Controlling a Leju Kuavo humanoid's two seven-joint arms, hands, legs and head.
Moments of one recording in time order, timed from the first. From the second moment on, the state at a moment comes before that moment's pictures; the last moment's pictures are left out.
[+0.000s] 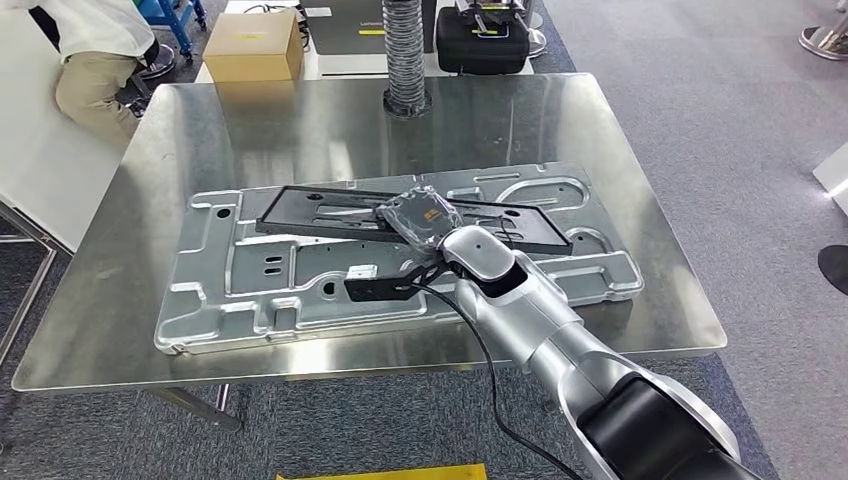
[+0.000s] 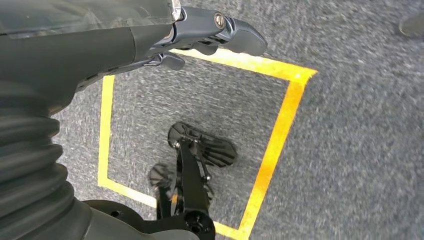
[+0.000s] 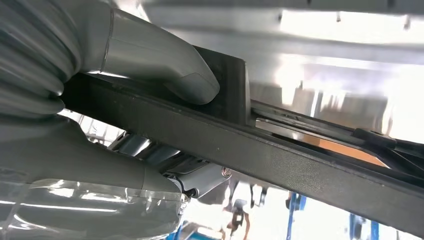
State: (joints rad) left arm -0.07 -0.03 1.28 -0.22 -0.81 -0.02 -0.30; right arm -0.92 0.18 0.73 -0.64 1.22 -0.20 -0.23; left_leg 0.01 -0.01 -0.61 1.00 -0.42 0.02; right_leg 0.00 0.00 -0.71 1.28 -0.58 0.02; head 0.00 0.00
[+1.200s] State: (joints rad) left arm -0.07 -0.01 1.26 -0.22 -0.88 0.03 -0.35; right arm -0.80 0.13 0.67 -0.73 1.03 -0.30 -0.37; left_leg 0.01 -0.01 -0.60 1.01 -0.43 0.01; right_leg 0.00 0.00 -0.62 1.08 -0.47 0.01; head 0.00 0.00
